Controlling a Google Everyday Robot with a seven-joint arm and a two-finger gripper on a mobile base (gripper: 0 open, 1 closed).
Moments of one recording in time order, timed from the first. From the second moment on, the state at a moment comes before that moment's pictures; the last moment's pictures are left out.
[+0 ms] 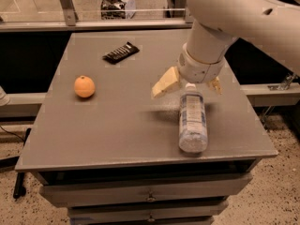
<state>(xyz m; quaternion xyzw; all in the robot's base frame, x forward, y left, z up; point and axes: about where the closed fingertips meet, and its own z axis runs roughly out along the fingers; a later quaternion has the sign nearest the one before) 0.528 -0.100 0.852 -0.08 0.99 0.06 0.08</state>
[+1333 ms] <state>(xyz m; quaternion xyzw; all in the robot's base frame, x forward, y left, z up) 0.491 -0.094 0.836 -0.07 0.99 0.05 0.09</state>
